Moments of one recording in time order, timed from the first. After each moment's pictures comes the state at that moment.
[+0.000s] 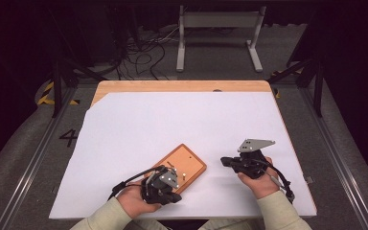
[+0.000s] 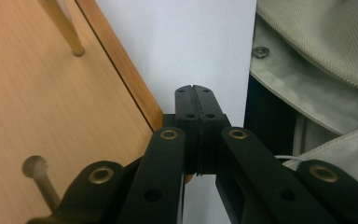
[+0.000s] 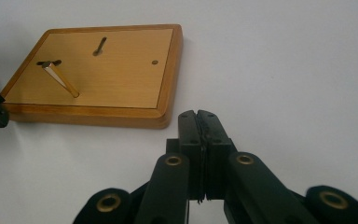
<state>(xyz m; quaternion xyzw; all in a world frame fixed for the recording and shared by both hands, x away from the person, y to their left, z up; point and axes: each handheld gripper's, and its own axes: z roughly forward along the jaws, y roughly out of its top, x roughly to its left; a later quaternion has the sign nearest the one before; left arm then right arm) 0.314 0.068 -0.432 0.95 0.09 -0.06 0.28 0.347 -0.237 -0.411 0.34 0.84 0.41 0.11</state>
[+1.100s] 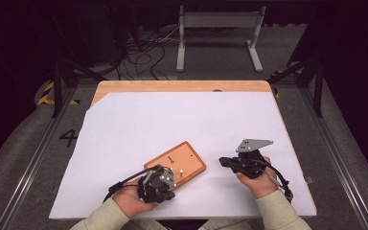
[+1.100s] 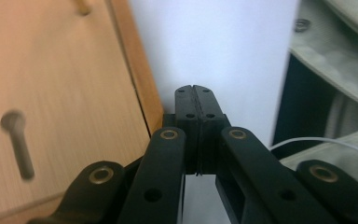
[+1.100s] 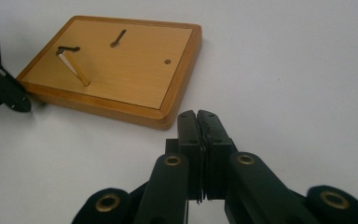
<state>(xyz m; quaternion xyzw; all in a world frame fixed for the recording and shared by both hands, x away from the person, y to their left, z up) 0.321 0.082 -0.436 0.96 0.14 -0.02 0.24 0.348 -0.233 -0.411 0.33 0.84 0.41 0.11</state>
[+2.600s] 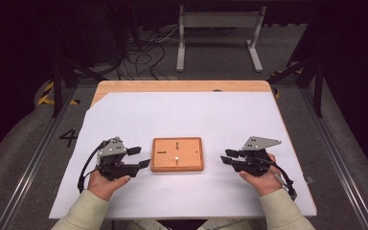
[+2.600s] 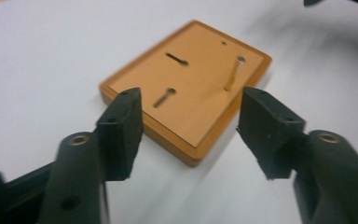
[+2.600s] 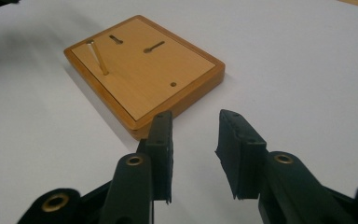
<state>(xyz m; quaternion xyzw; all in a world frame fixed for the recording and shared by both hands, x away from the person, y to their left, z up) 0.351 0.187 -0.407 0.82 0.30 0.12 0.47 0.351 -0.247 -0.408 0.32 0.83 0.44 0.14</state>
